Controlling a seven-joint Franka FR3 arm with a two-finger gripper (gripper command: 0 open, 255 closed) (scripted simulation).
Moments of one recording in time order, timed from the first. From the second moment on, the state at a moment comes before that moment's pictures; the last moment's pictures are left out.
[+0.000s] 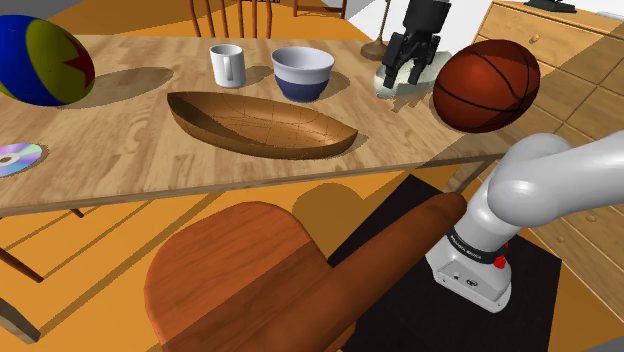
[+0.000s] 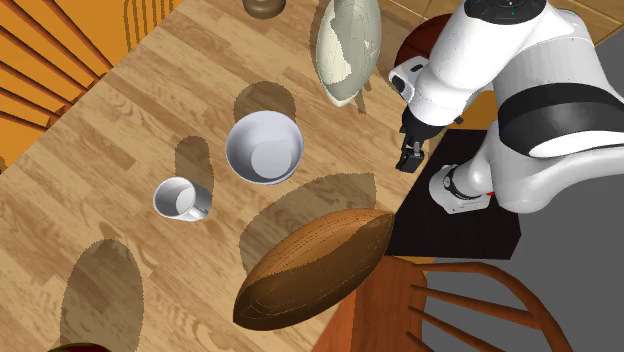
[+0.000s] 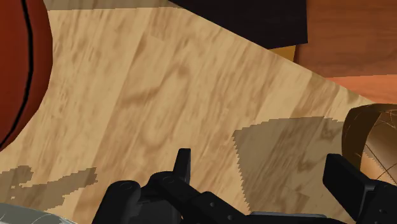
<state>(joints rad) -0.02 -0.77 -0.04 -2.43 0.08 1.63 0.12</state>
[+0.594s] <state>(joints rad) -0.03 -0.48 -0.09 -2.22 0.09 1.71 0.08</state>
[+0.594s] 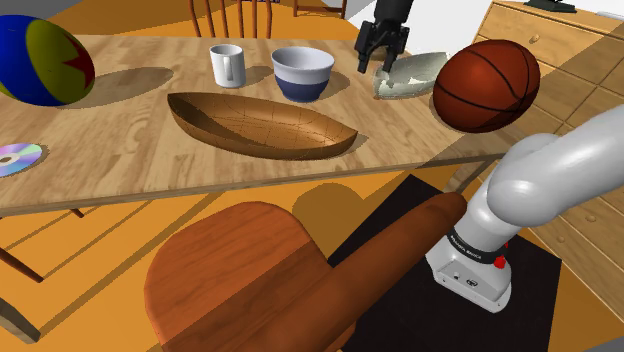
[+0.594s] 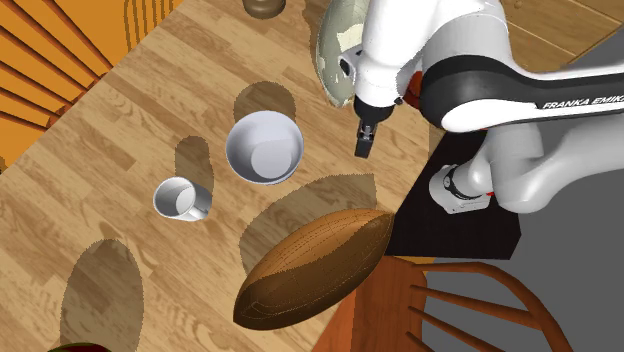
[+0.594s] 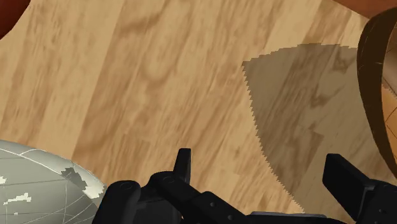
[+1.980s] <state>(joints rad) -0.08 0.26 -0.18 -1.51 0.25 1.65 0.00</state>
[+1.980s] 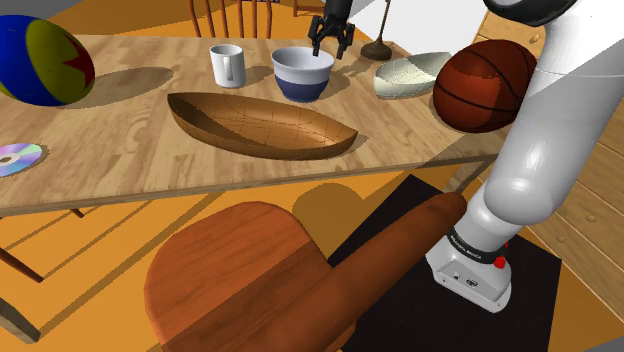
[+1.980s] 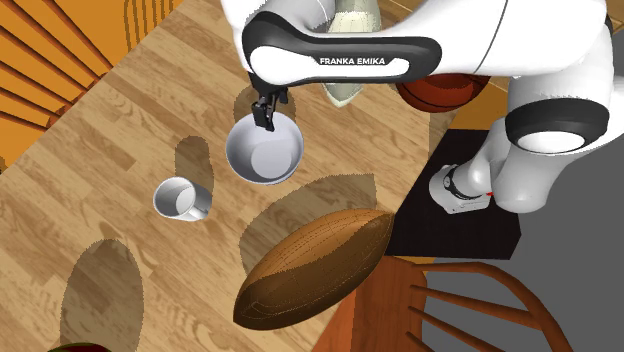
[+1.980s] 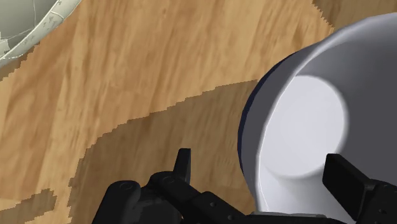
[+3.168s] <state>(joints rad) -0.07 0.25 -0.18 -1.58 0.25 1.72 -0.01</state>
